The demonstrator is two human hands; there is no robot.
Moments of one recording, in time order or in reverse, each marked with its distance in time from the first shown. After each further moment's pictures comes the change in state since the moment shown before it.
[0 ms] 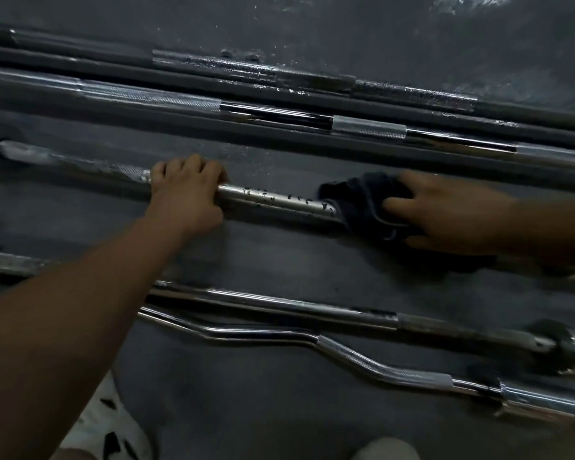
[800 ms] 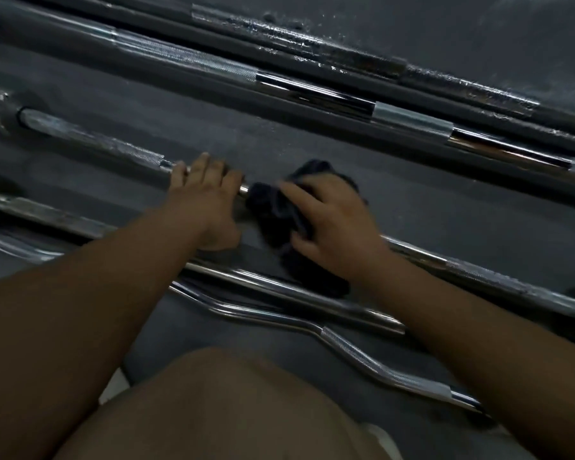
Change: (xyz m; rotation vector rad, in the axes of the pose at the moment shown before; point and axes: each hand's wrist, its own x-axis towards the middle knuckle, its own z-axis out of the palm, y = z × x) left_hand -0.042 0.013 -0.004 0.070 -0.352 -0.112; right_hand 0.090 -0.130 0.017 0.463 0.574 -0.081
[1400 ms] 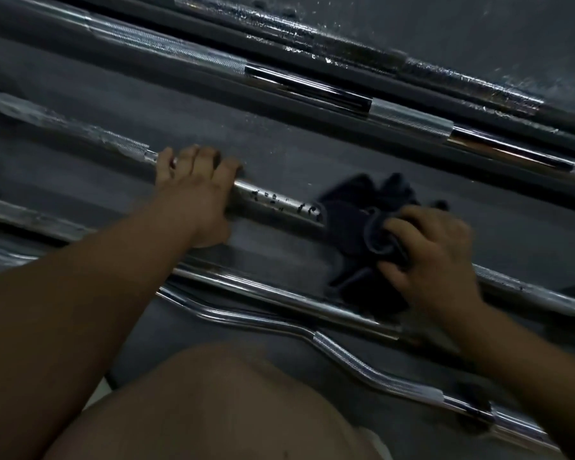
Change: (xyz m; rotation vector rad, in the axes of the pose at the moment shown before) left_hand 0.013 -0.001 -0.002 0.006 0.090 0.042; right_hand -0.092 0.062 -0.034 -0.209 0.145 0.200
